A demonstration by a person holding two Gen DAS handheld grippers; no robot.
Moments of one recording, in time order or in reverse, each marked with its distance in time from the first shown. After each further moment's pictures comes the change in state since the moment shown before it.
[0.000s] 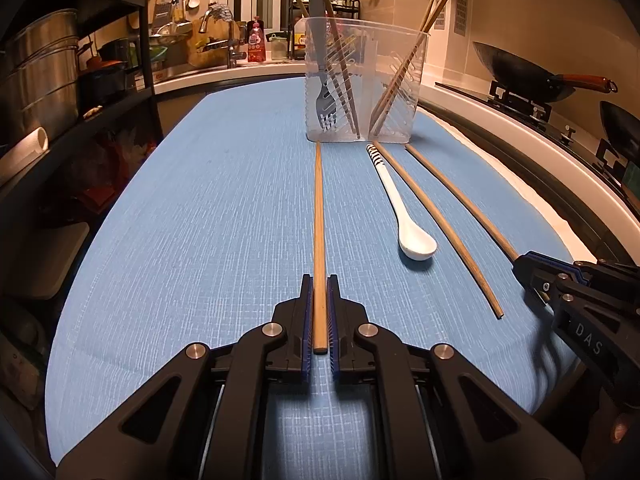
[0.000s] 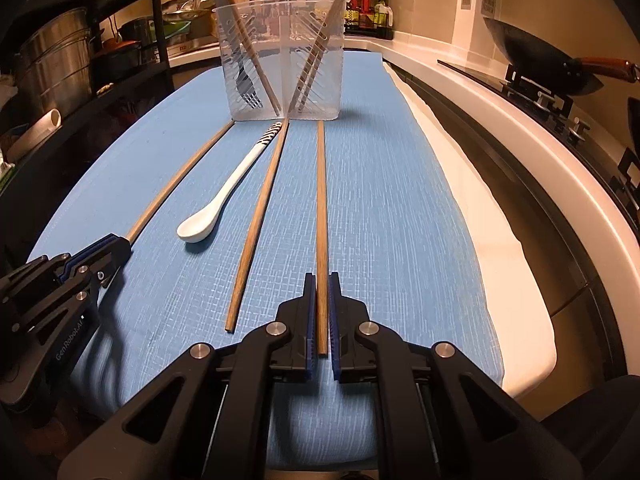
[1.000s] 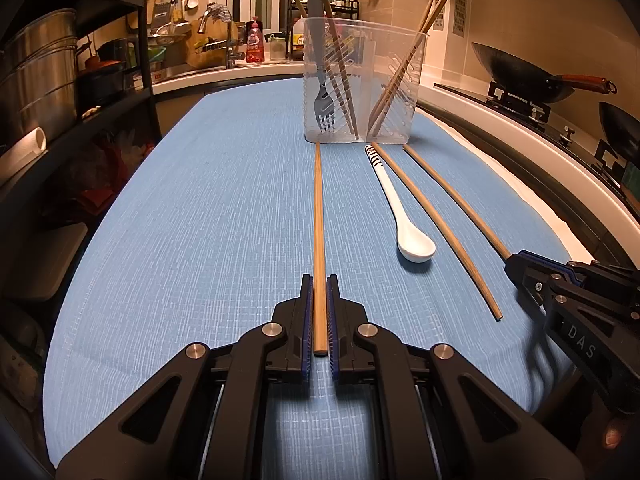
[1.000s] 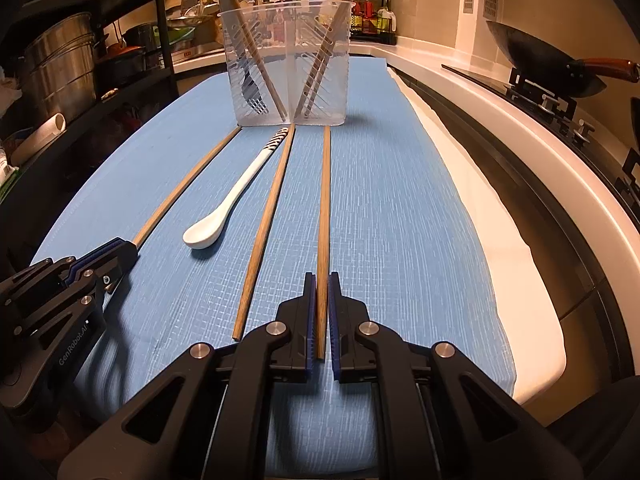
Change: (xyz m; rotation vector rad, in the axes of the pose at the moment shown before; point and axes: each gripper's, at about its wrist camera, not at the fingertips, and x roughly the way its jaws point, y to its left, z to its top) left arm 0.000 0.002 0.001 0.003 -0.002 -0.006; right arm 0.003 0.004 0.000 -0.011 -0.026 0.012
